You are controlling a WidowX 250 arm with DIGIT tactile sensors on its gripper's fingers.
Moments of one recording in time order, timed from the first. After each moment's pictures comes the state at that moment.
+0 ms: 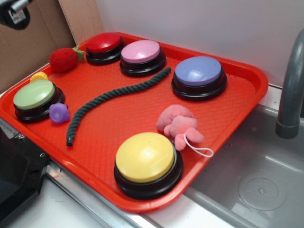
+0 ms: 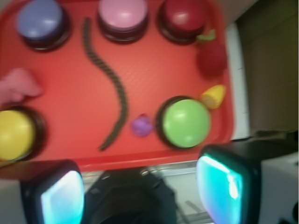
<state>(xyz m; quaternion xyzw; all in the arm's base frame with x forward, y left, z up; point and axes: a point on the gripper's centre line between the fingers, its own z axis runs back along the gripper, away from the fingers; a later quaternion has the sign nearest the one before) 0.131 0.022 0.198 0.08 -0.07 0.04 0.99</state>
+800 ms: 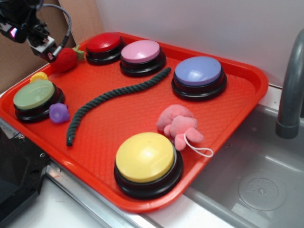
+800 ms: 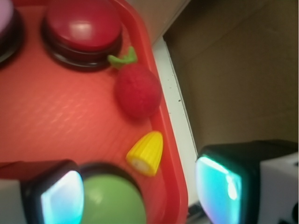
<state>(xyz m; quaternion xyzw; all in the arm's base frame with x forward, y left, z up) 0.184 0.123 0.092 0.21 -0.09 0.10 0.97</state>
